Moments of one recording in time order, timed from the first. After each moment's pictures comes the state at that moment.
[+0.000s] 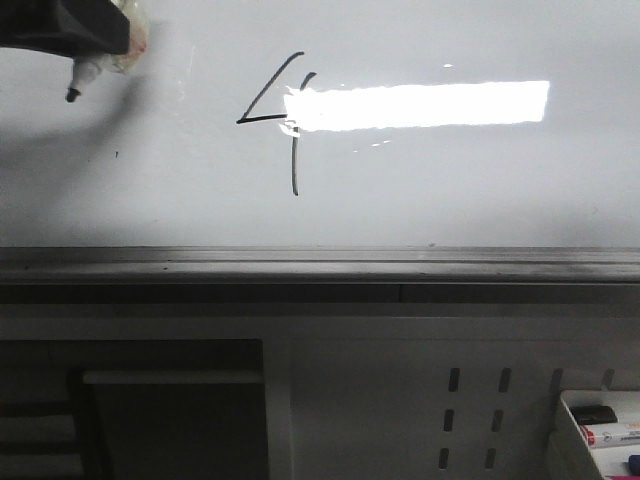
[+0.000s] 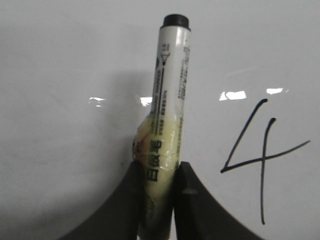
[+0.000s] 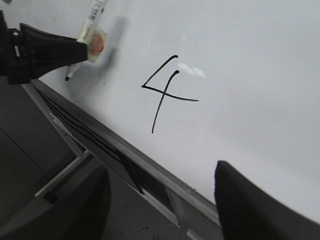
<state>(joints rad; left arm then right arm) -0.70 1.18 -0.74 -1.69 -0.29 1.33 0.10 0.81 -0.77 0.94 0.74 -0.93</state>
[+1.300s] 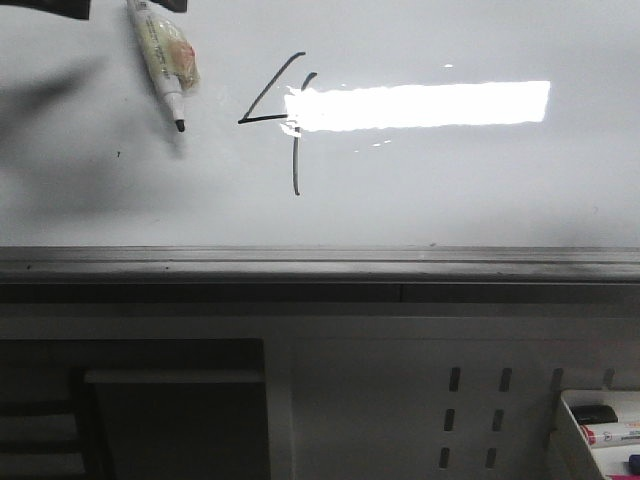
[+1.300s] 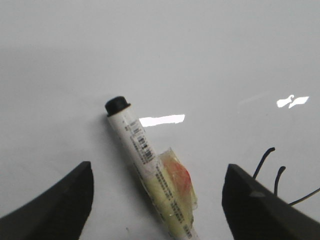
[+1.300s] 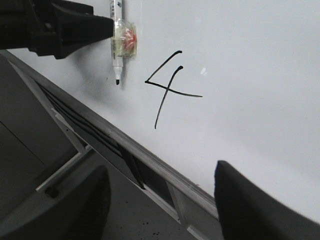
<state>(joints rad) -0.70 1.24 -0.86 -1.66 -0.36 1.40 0.10 0.81 -0.77 0.93 0.75 -0.93</state>
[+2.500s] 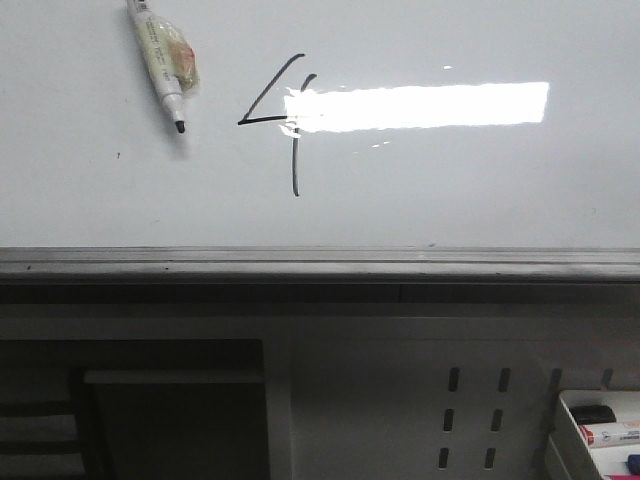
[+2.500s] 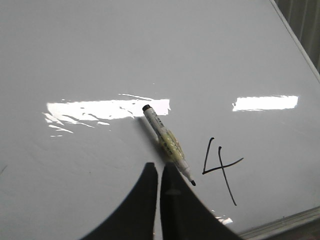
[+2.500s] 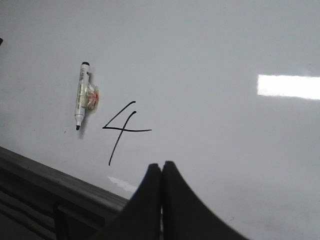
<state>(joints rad) -0.70 0.02 -0.18 -1.68 -0.23 1.61 0.10 0.11 -0.18 1.36 0.36 -1.35</state>
